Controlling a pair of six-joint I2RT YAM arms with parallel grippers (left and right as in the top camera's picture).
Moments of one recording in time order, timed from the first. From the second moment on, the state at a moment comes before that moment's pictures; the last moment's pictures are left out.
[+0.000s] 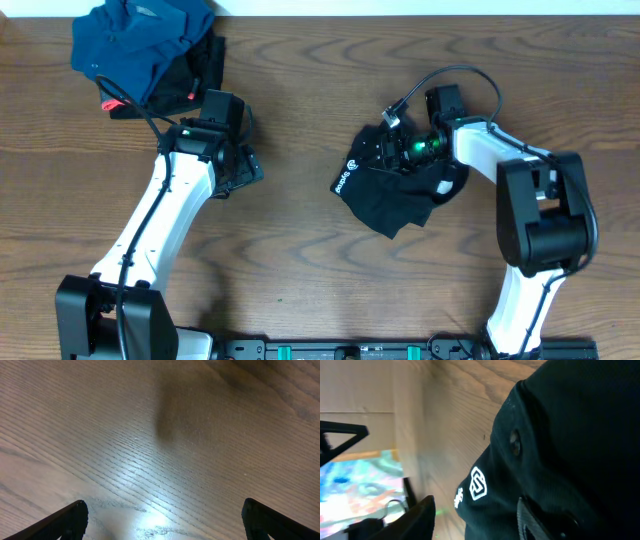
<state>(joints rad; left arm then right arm) -0.19 1.56 1.17 -0.99 -0.19 -0.59 0.18 2.09 1.23 -0.42 -0.99 0.20</state>
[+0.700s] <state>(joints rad) -0.19 1.56 1.17 -1.01 -0.18 -0.59 0.15 1.97 1.31 -0.76 -1.02 0.12</state>
